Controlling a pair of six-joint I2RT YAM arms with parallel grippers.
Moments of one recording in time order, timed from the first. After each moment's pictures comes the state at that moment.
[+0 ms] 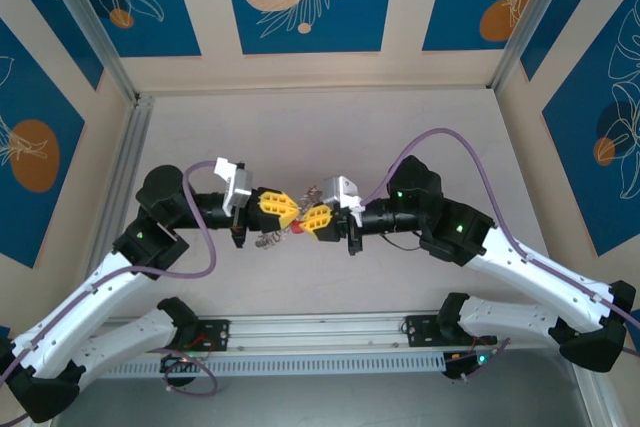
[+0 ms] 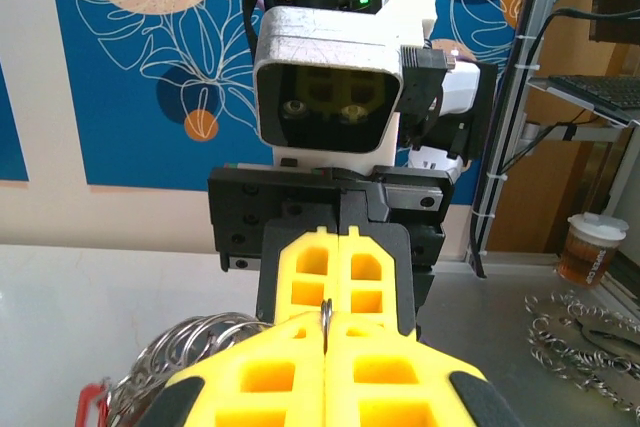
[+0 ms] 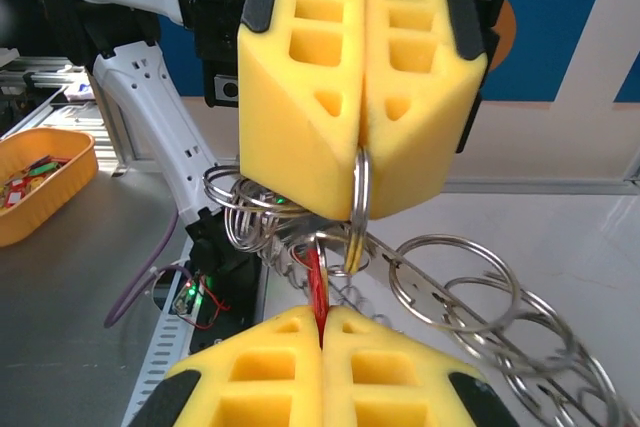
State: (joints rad) left arm -0.70 0.82 0.90 0.02 0.89 -0.14; right arm 0.98 0.99 1.06 -0.31 -0.56 -0.16
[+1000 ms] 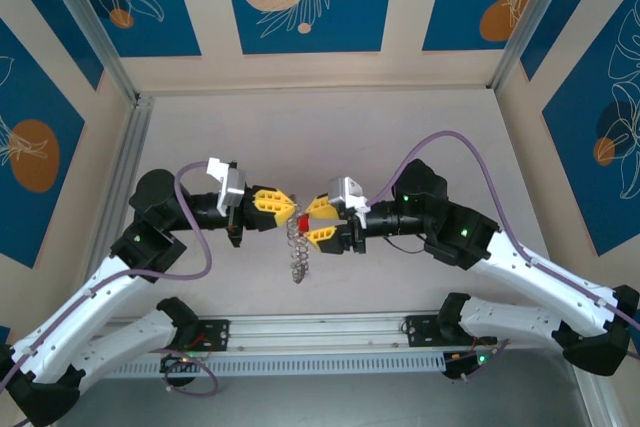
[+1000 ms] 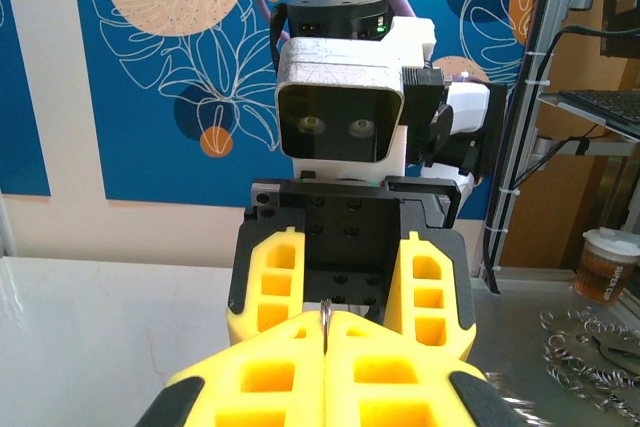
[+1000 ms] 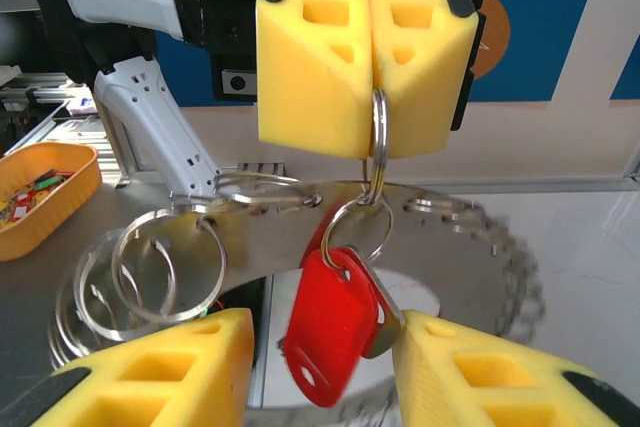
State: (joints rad) left arm -0.68 0.79 0.88 0.06 0.88 -0.16; right arm 0.98 0.95 1.04 -0.30 -0.55 -0.12
